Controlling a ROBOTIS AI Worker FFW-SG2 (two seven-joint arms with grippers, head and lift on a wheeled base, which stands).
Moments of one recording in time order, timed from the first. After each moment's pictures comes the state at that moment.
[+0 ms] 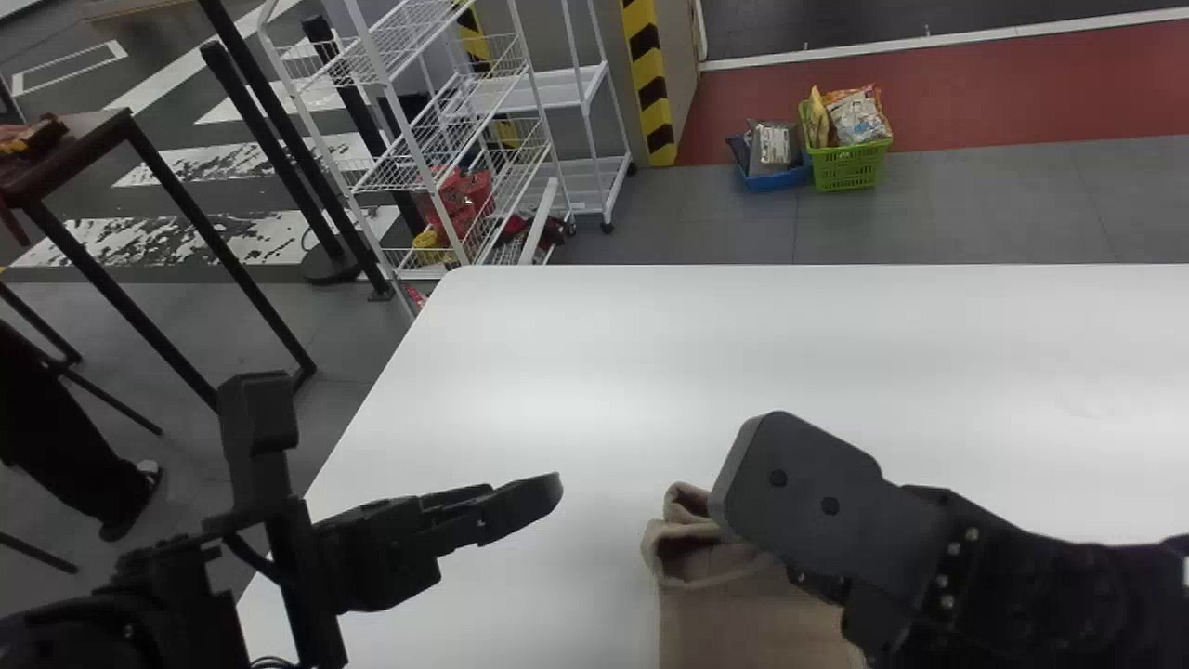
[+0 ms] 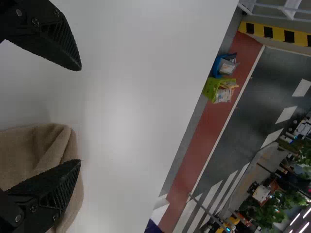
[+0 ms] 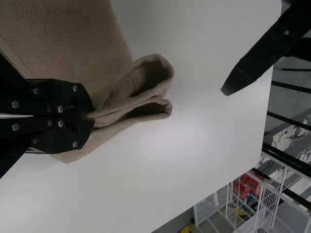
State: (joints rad) left arm 0.31 0.00 0.63 -2.61 0.46 1.57 -0.51; right arm -0.23 -0.23 1.11 -2.33 1.38 1.51 1.36
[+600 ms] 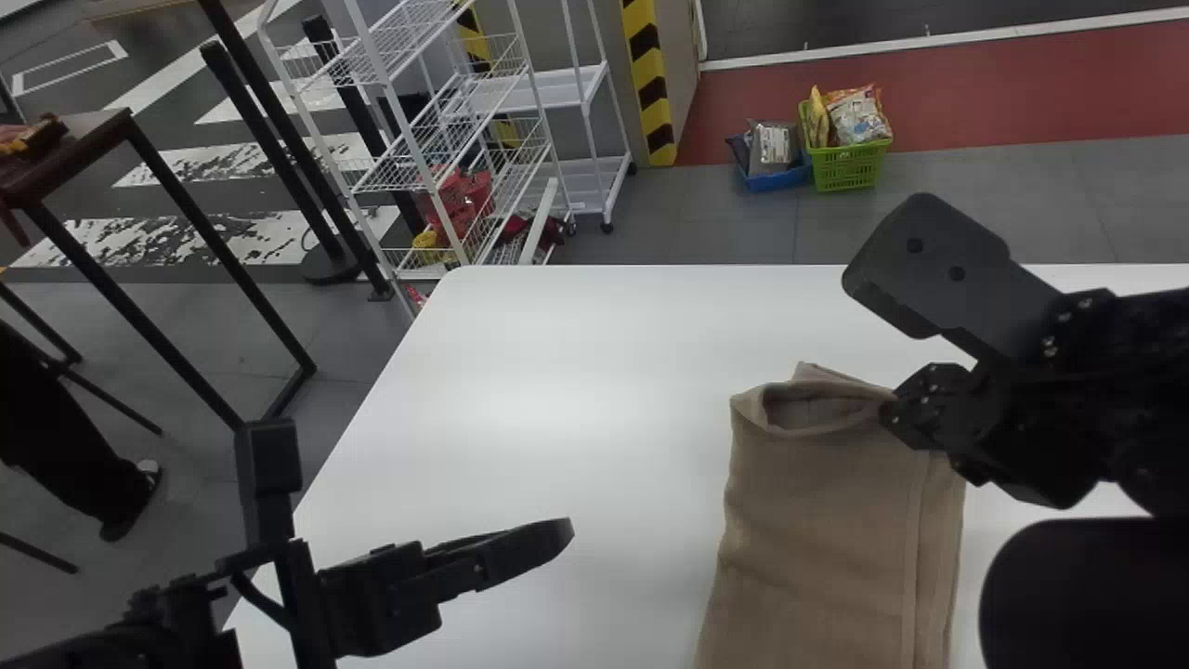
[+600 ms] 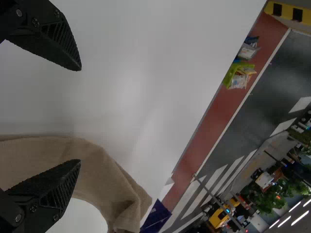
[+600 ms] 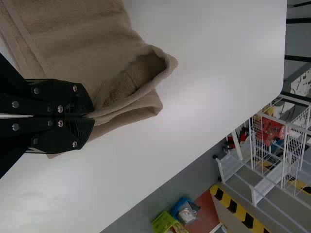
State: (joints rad) left arm 0.35 0.00 0.65 -2.51 0.44 1.57 -0.67; right arm -0.33 -0.18 0.84 -2.18 1.25 1.46 1.36
